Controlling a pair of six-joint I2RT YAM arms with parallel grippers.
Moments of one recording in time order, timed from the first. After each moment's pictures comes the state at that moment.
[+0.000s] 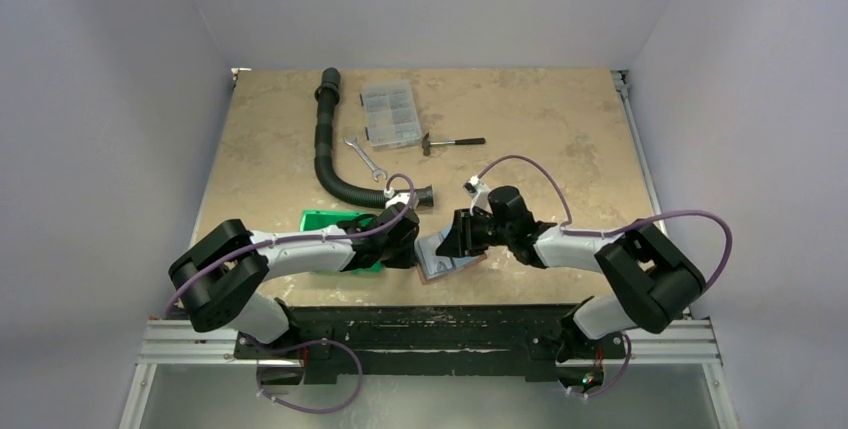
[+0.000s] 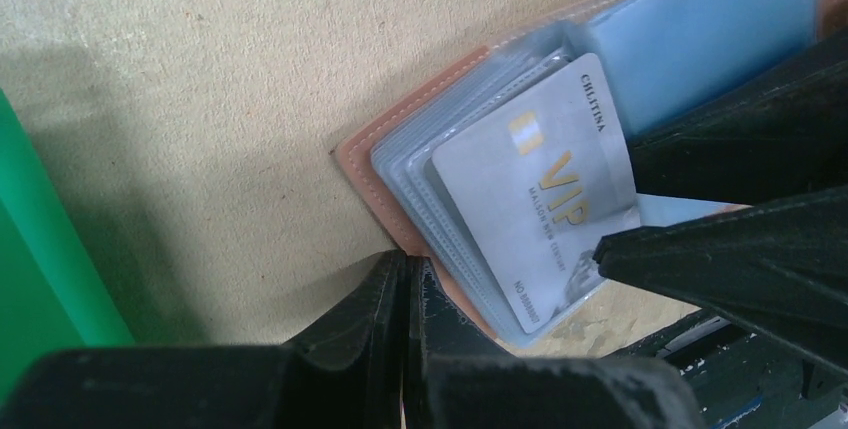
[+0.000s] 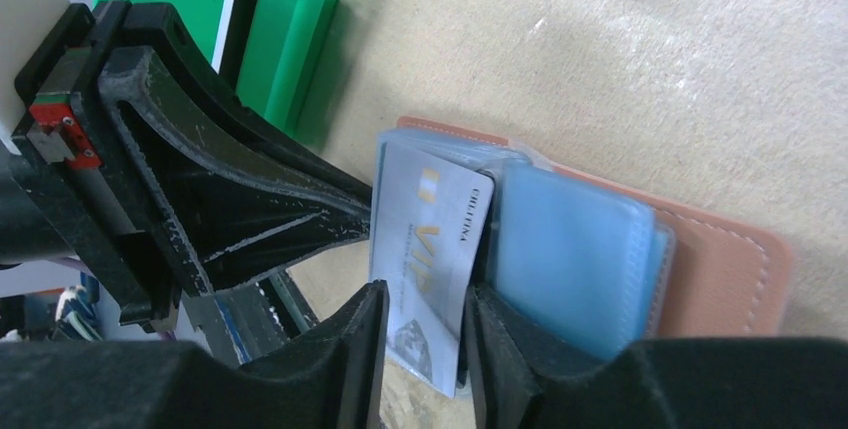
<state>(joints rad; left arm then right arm) -0.93 1.48 0.68 -0.16 -0.10 -0.80 0.63 1.47 0.46 0.37 -0.52 0.61</state>
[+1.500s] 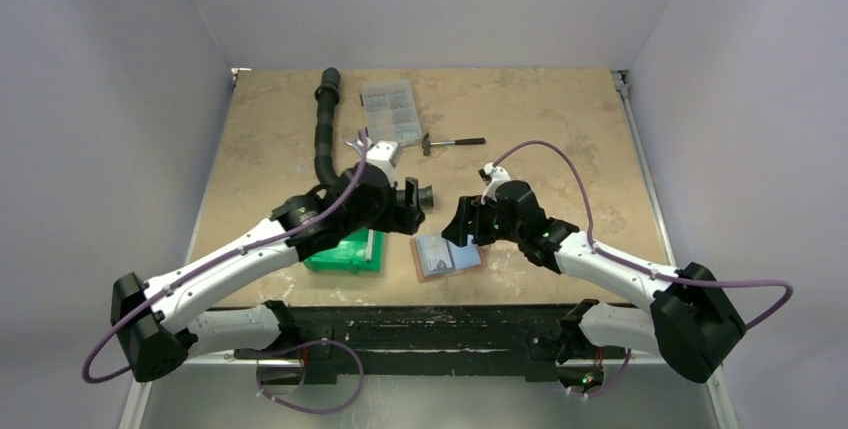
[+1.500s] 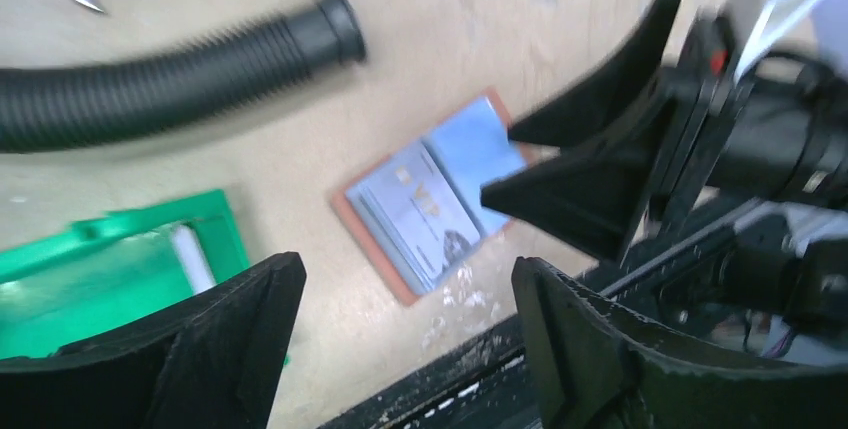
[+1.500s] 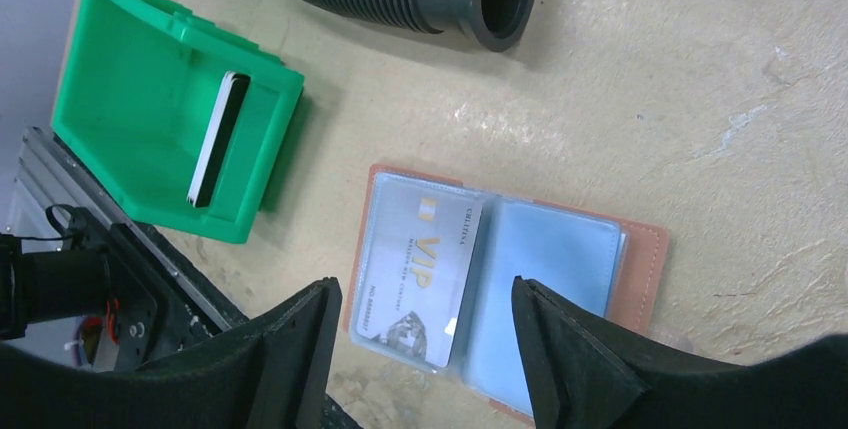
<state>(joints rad) -0.92 1.15 0.95 -0.51 -0.17 -0.61 0.68 1.17 0.55 0.02 -0.17 0.58</state>
